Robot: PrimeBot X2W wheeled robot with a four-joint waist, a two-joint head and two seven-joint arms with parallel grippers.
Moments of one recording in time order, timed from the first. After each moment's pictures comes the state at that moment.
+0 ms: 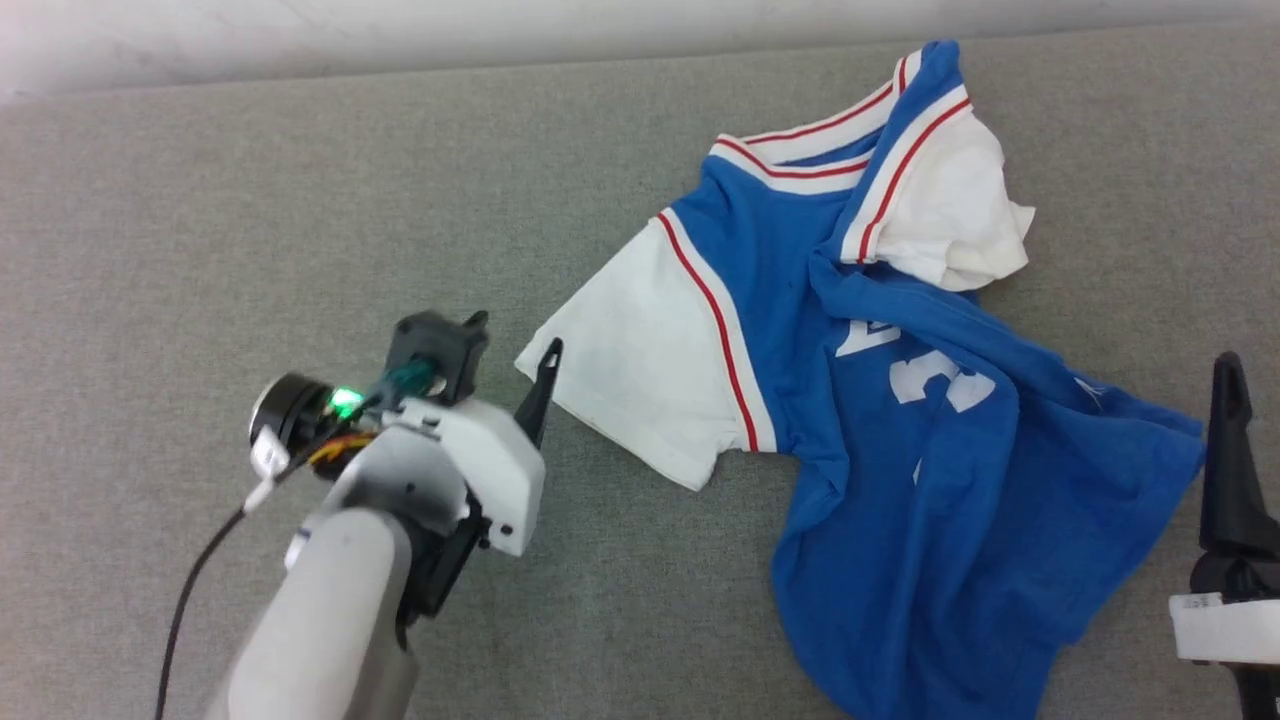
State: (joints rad) left arm -0.33 0.20 -0.29 0.03 -0.16 -0.04 0.31; right arm 0.10 -0.05 -0.24 -0.37 0.23 0.13 -0.06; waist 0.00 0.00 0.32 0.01
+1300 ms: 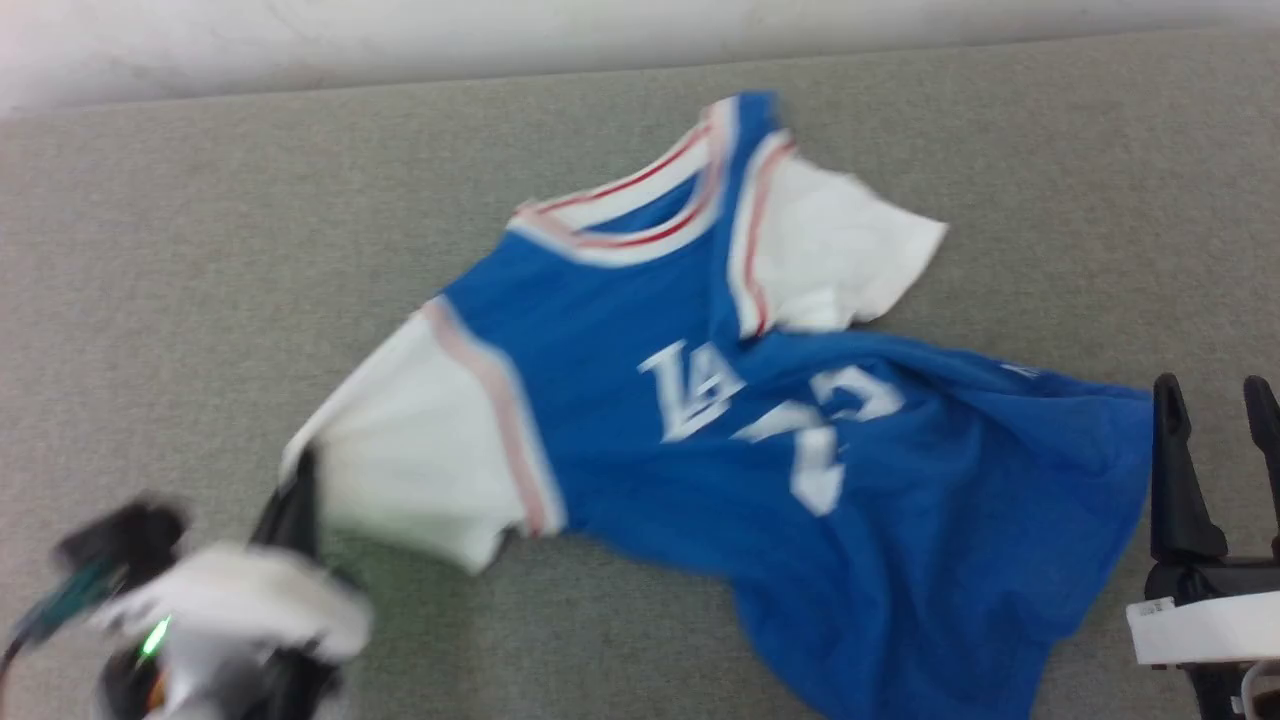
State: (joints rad) left arm -0.04 0.10 0.04 -0.15 -0.55 0.14 0.23; right arm 0.09 -0.05 -0.19 -0.28 0.24 0.13 -0.07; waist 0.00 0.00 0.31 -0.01
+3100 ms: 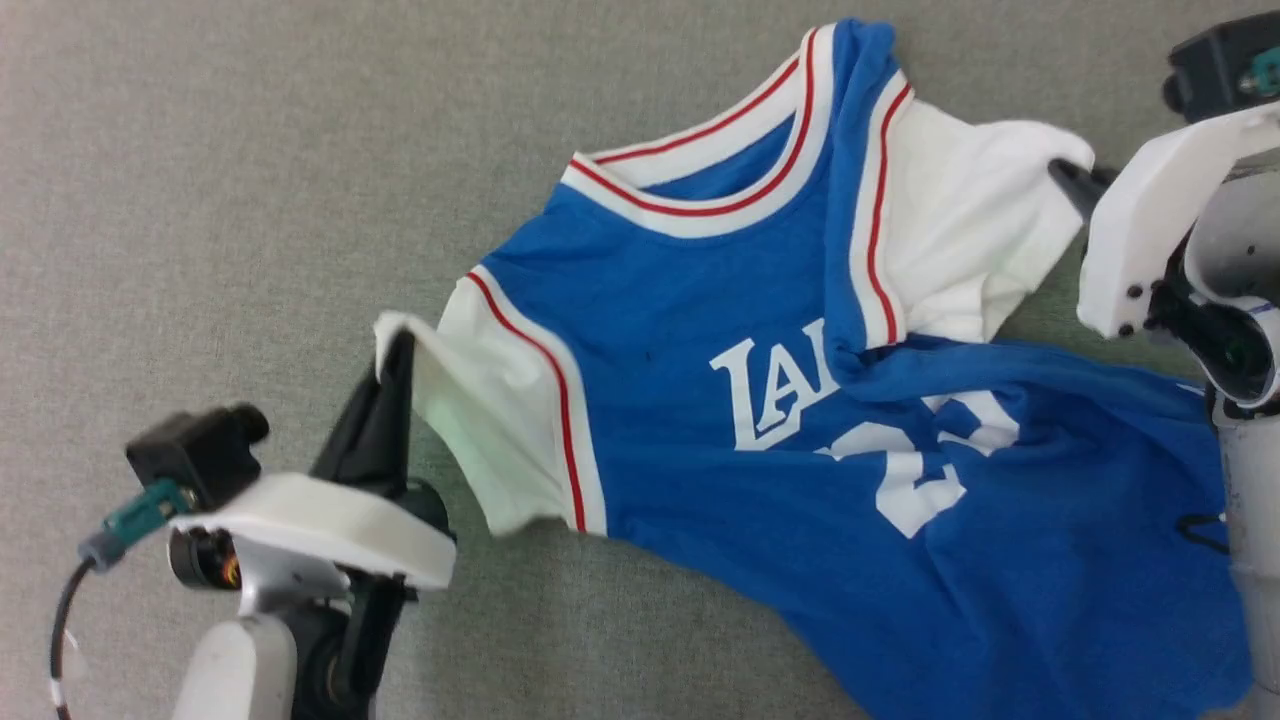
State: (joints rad) left arm -0.08 0.11 -0.08 -0.25 -0.54 0.08 0.17; right arm -0.65 -0.26 0.05 0.11 0.33 0.13 0.87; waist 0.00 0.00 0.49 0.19
